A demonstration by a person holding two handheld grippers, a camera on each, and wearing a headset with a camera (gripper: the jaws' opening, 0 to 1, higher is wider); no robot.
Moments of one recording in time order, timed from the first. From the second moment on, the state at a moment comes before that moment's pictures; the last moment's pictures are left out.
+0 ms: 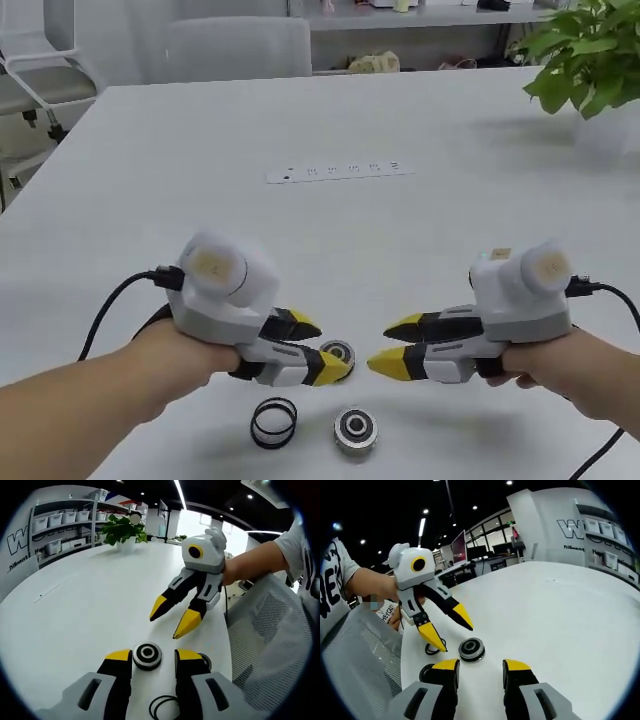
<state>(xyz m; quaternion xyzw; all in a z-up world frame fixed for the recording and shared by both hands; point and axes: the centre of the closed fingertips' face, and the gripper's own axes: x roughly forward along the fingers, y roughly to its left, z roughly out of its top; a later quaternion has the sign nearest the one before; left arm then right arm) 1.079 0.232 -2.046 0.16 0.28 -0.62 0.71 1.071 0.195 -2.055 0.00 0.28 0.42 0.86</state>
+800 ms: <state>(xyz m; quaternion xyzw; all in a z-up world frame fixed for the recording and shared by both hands) 1.079 0.227 -2.059 0.18 0.28 -0.62 0.71 1.068 0.194 -2.059 0.00 0.29 0.42 0.86</state>
